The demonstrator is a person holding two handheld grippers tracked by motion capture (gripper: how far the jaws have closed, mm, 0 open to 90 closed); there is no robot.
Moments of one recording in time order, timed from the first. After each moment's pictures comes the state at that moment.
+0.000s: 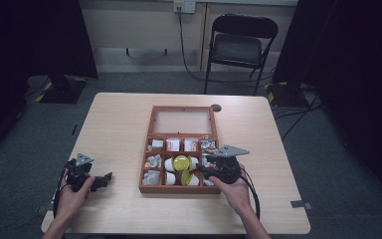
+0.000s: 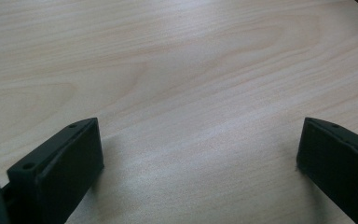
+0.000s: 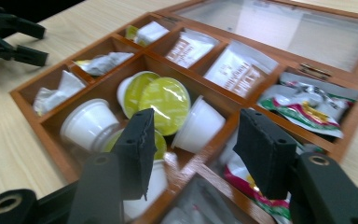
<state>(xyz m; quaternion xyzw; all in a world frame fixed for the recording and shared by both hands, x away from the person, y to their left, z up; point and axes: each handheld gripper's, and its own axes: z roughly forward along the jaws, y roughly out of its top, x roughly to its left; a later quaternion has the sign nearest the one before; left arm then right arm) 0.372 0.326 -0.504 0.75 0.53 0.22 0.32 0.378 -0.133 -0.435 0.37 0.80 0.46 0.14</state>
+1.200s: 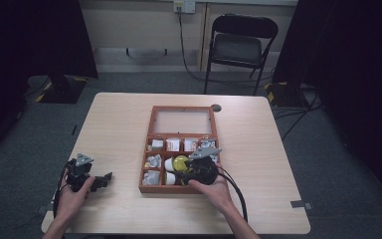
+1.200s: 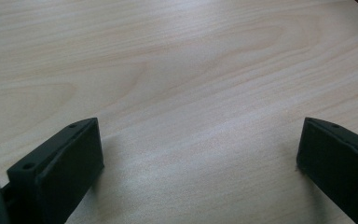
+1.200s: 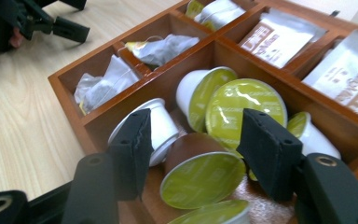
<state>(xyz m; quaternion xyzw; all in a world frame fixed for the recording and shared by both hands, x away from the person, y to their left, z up) 0.371 0.326 -0.504 0.75 0.53 0.22 0.32 0.385 -0.076 -0.450 0.32 0.84 0.43 0.08</state>
